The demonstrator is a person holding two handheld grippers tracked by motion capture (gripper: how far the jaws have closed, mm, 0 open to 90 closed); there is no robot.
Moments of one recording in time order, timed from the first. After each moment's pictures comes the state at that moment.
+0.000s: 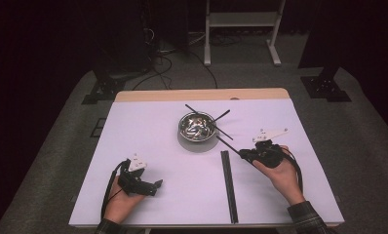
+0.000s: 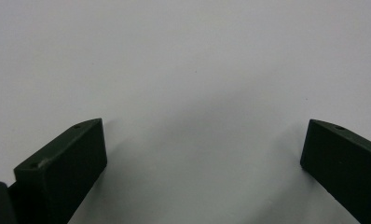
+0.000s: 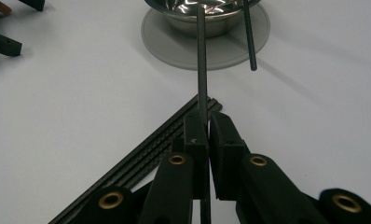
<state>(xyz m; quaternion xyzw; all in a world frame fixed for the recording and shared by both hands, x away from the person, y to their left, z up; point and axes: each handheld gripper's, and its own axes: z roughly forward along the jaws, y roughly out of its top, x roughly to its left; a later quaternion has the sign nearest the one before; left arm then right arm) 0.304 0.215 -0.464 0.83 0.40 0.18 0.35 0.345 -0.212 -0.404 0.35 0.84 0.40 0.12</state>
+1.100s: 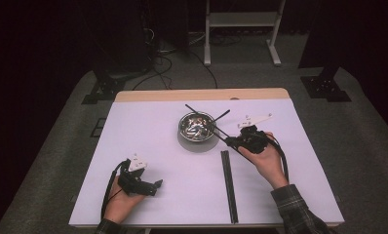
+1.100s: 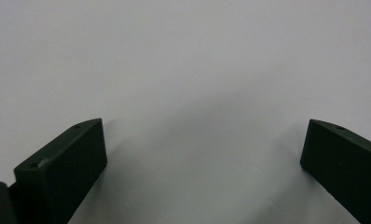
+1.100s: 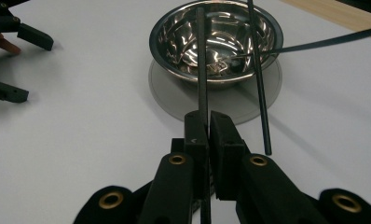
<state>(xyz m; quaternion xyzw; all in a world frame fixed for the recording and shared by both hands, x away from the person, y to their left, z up) 0.304 0.214 -0.464 0.83 0.40 0.18 0.35 0.379 -0.174 -0.383 0.34 0.84 0.42 0.11</state>
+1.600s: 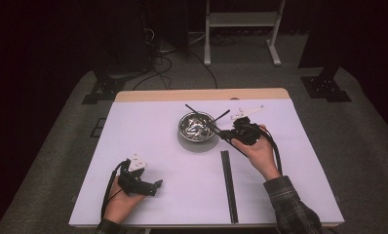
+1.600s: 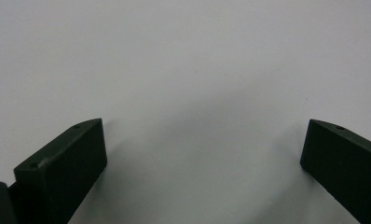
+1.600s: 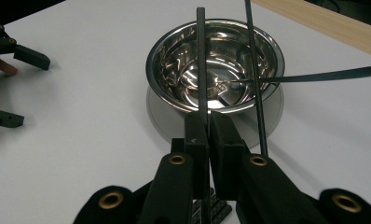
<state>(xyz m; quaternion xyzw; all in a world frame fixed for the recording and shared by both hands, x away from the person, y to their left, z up) 0.304 0.215 -0.464 0.83 0.40 0.18 0.35 0.399 -0.157 -0.375 0.34 0.84 0.42 0.11</state>
